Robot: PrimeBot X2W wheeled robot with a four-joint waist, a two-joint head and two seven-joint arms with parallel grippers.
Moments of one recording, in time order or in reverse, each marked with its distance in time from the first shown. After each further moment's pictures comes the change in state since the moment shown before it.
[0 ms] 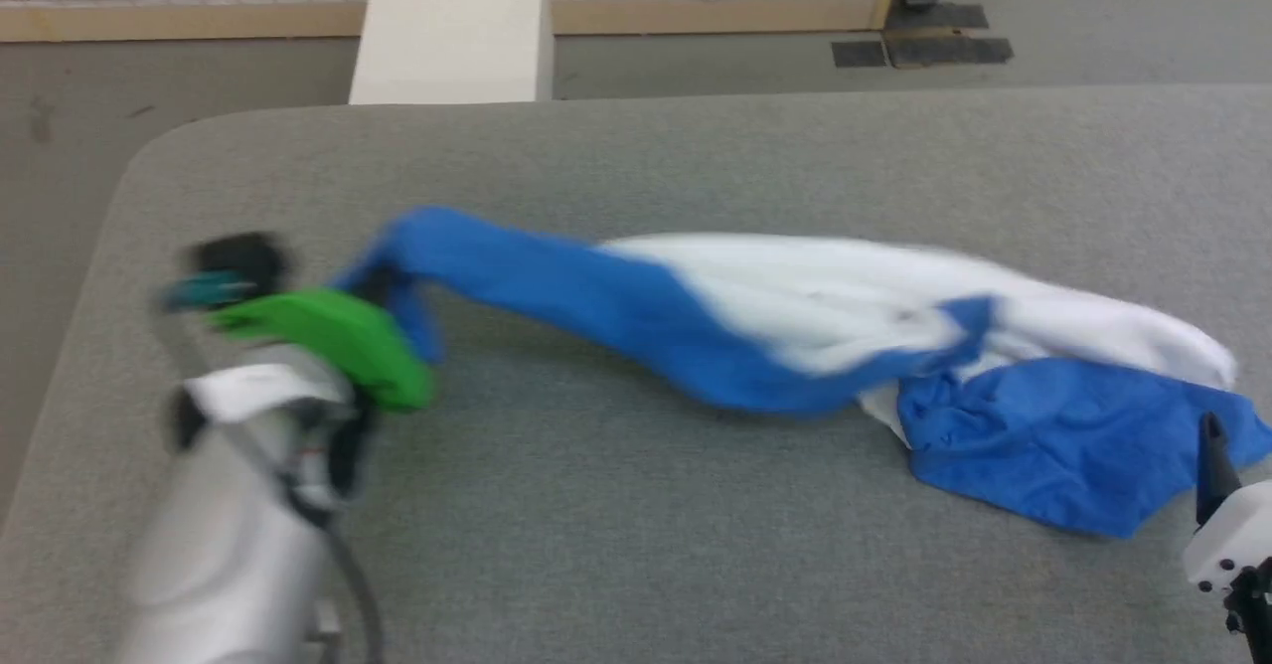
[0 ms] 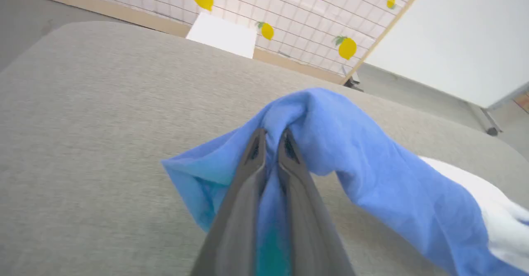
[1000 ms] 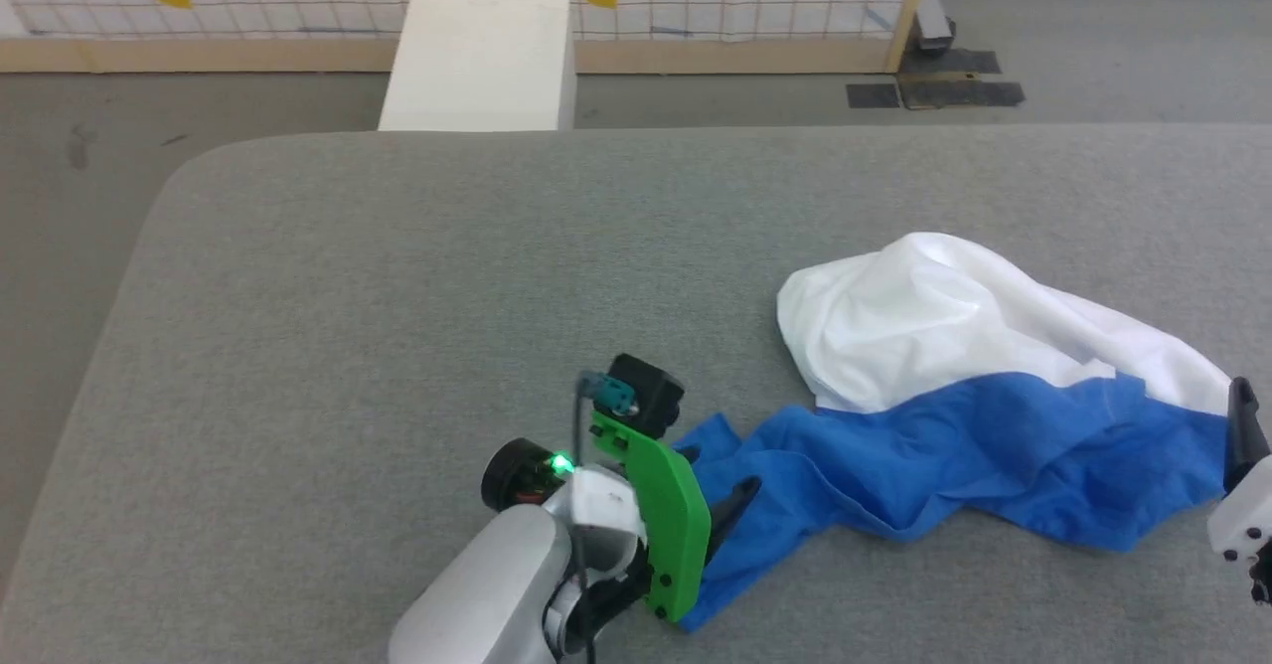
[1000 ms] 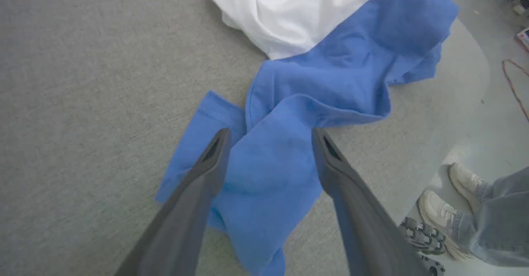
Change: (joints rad) left arm 0.087 -0.162 -0.375 -0.078 0.113 -0.248 0.296; right arm -0.046 -0.002 -0.024 -0.045 -0.018 0.000 0.043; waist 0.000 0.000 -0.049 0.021
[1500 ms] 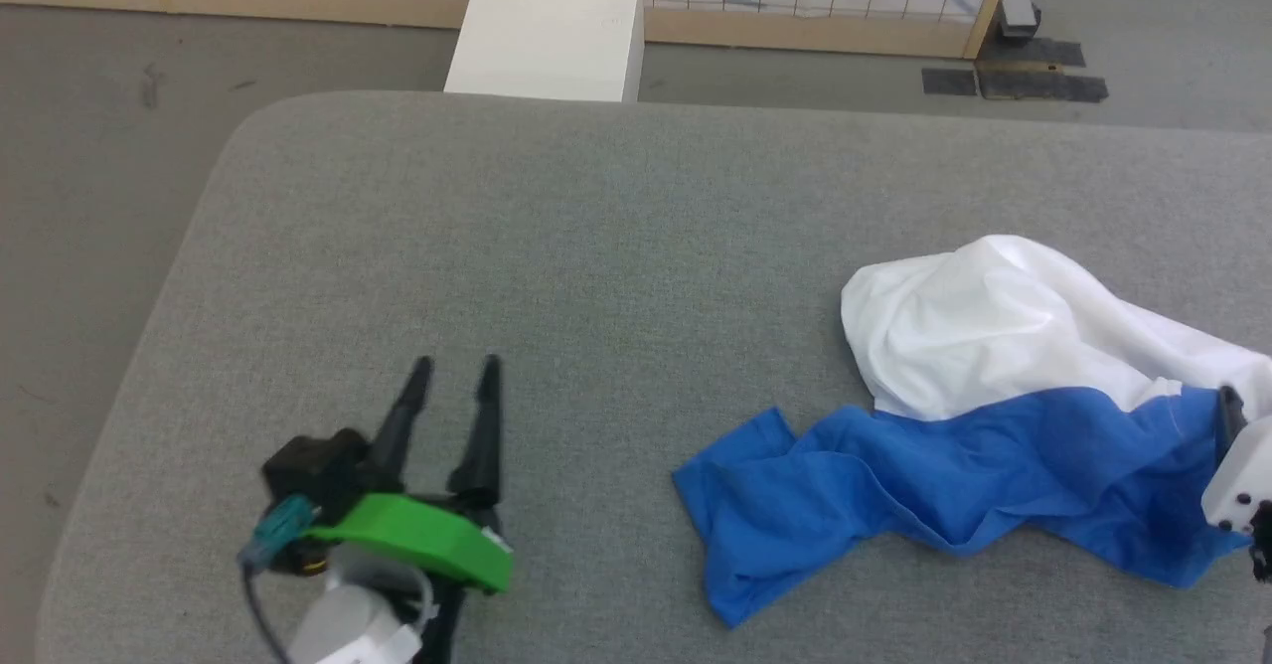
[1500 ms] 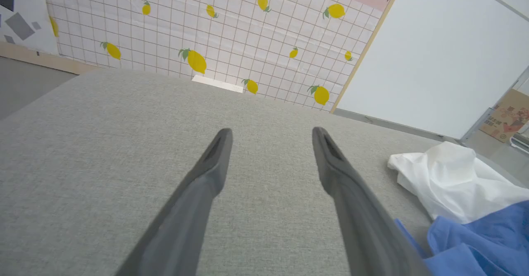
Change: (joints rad) left arm 0.263 0.012 0.463 -0.103 0.169 0.000 -0.694; right arm -0.105 -0.025 -0.033 0.142 -0.122 0.000 0.143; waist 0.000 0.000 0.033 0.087
